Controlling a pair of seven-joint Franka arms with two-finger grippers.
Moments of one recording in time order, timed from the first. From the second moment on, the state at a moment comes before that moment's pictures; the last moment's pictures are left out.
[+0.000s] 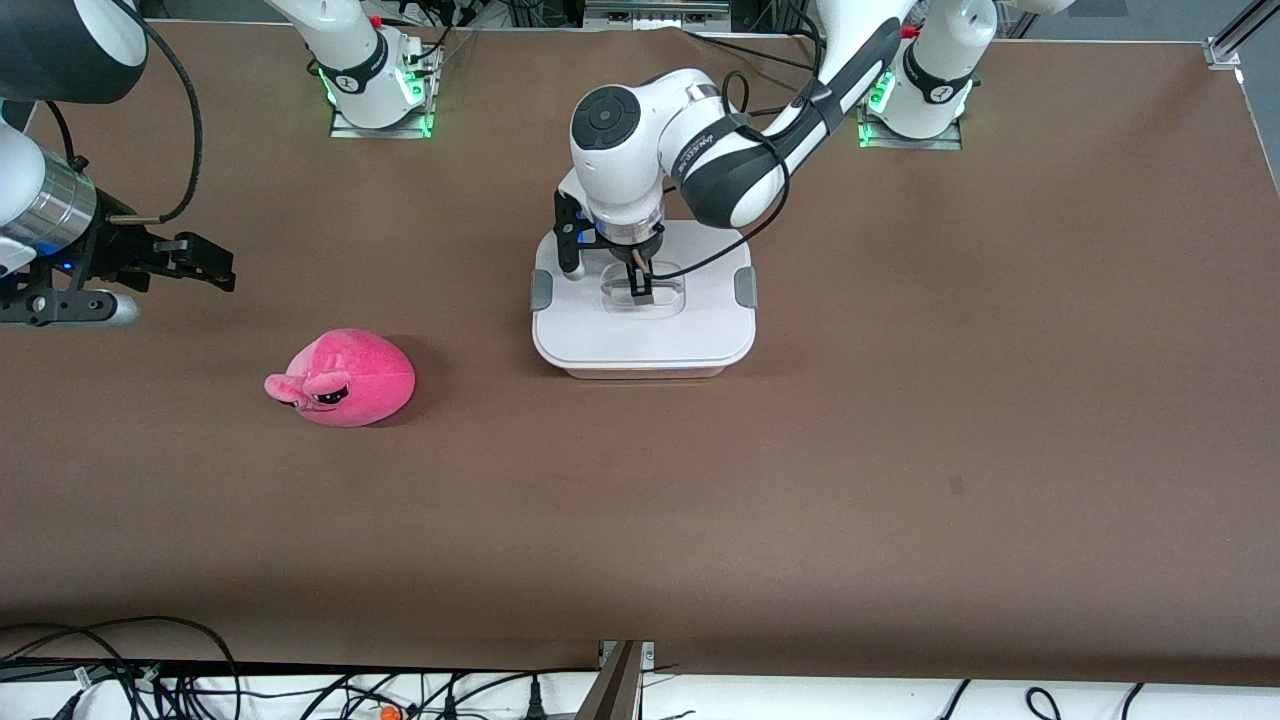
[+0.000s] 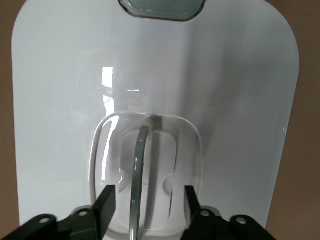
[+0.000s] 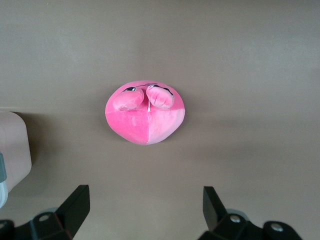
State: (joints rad) left arm -0.55 0.61 -0.41 -1.45 0.30 1.93 0.42; right arm 0.08 0.13 0.00 -1.54 -0.02 1.60 0.05
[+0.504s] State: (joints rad) left arm -0.54 0.61 -0.41 -1.45 0.30 1.94 0.44; right arm 0.08 0.15 0.00 -1.54 -0.02 1.61 0.05
